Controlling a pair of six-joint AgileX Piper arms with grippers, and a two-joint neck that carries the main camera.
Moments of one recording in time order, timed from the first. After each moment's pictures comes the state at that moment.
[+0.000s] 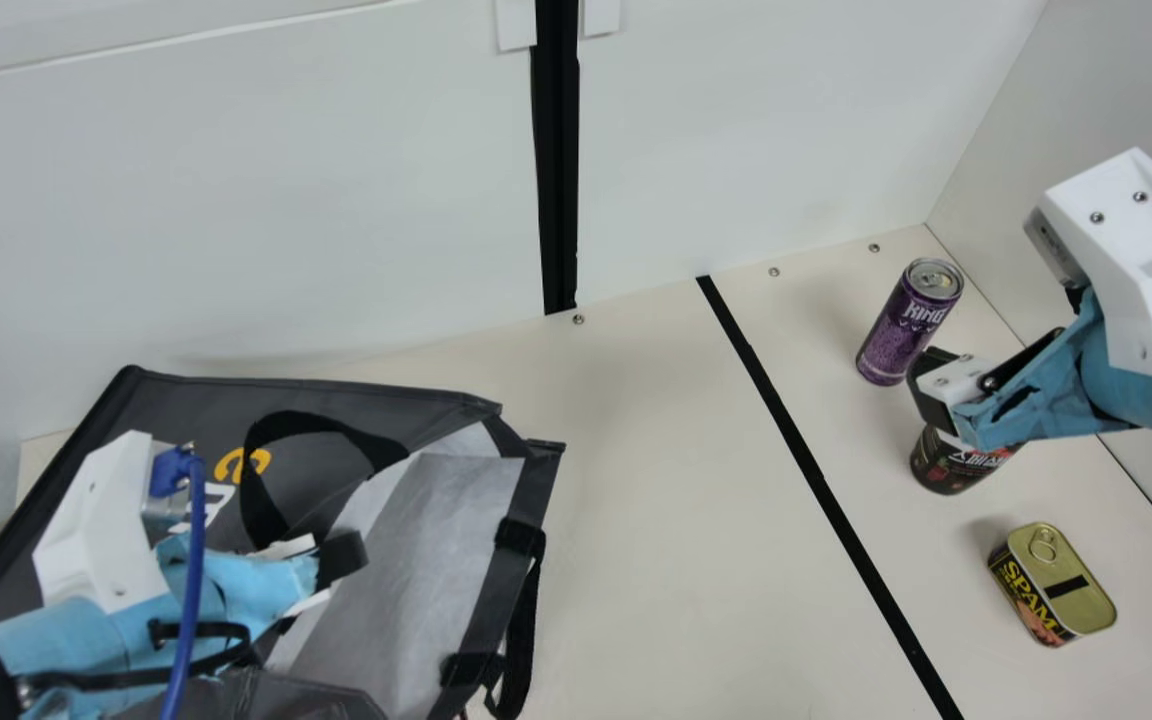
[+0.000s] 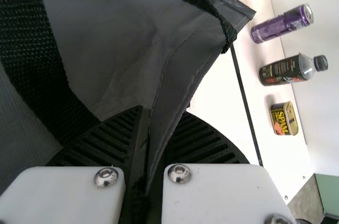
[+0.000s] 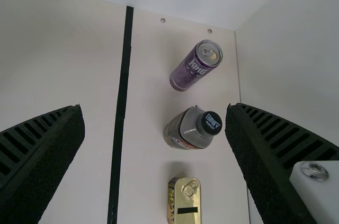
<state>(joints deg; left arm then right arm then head) -25.1 79.9 -71.0 -34.1 48.6 -4.3 -25.1 65.8 -88.1 5.3 69.9 -32.4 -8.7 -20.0</state>
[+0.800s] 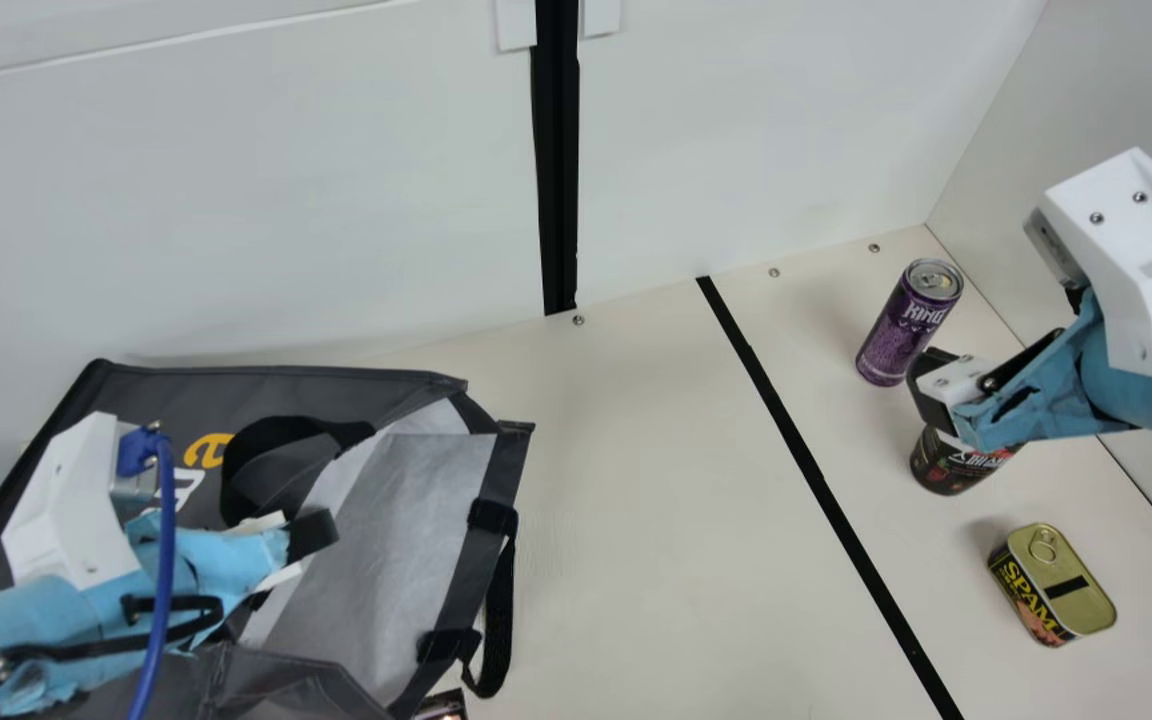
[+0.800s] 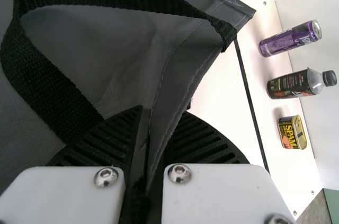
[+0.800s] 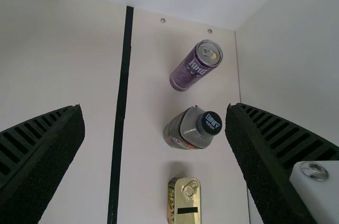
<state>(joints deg) -22.6 81.2 -72.4 -33.8 48.4 -3.3 -25.1 65.8 -88.1 5.3 69.9 -32.4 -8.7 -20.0</state>
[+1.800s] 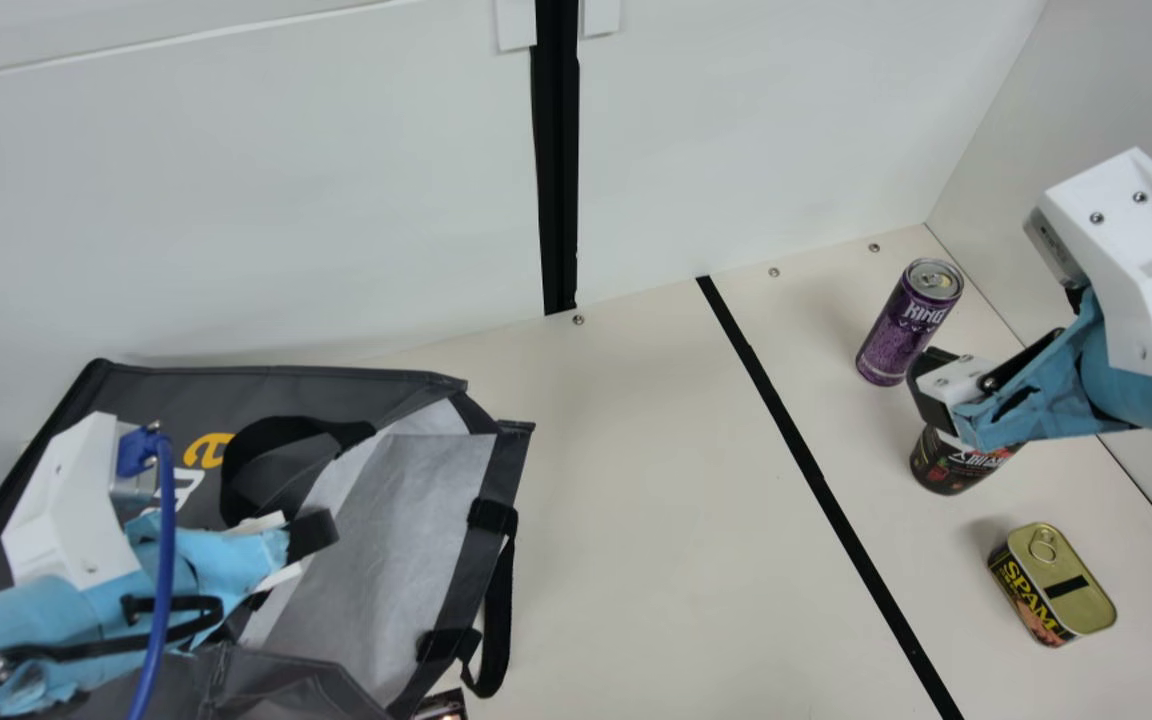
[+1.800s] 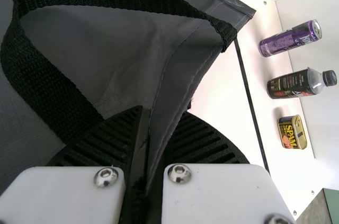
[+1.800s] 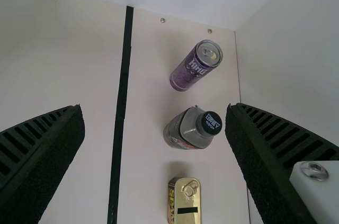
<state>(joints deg) -22.6 81.2 -72.4 -33.8 48.4 -3.3 -25.1 65.8 -88.1 5.3 69.9 -32.4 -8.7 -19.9</state>
